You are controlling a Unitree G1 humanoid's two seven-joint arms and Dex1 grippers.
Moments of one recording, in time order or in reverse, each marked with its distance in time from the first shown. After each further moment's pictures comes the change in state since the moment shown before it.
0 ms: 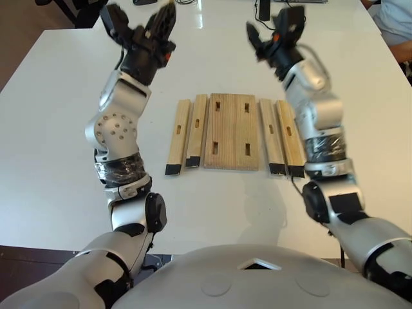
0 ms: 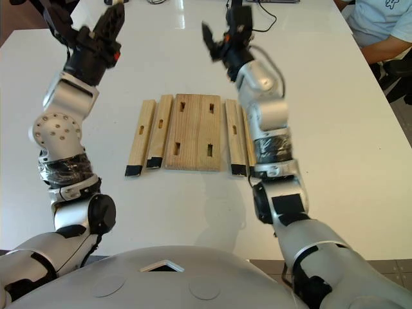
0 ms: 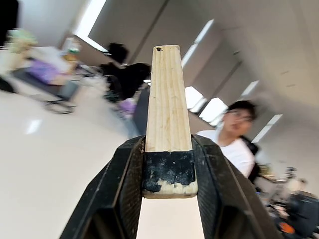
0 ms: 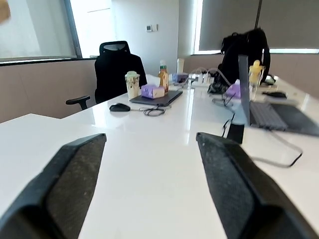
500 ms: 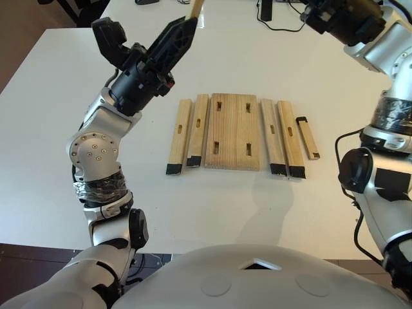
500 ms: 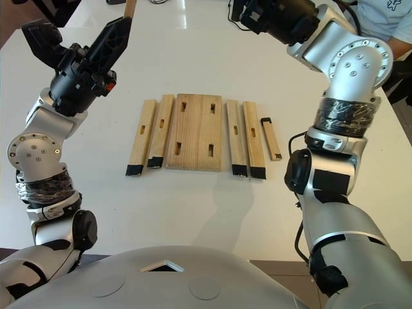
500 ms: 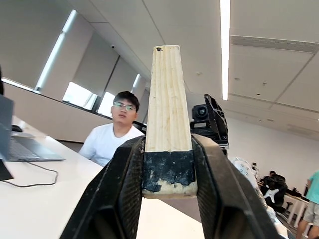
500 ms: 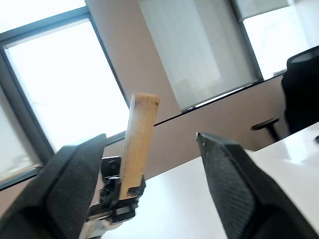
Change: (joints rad) left arm 0.184 0.153 -0.067 -0.124 -0.183 0.026 -0.493; right arm -0.153 -0.229 -0.269 -0.073 0.851 0.799 0.547
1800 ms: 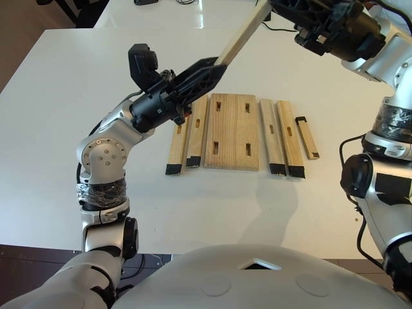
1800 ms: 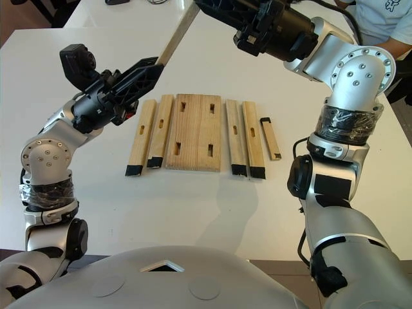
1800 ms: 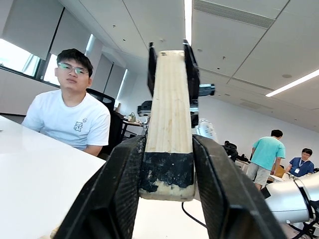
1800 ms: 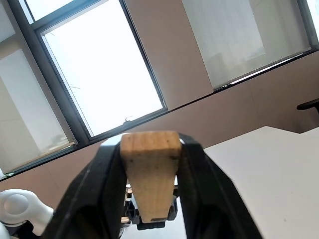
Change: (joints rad) left arm 0.047 0.067 -0.138 0.050 0.003 0.017 -0.112; right arm 0.089 -0.019 0.051 -0.126 0.009 0.015 0.072
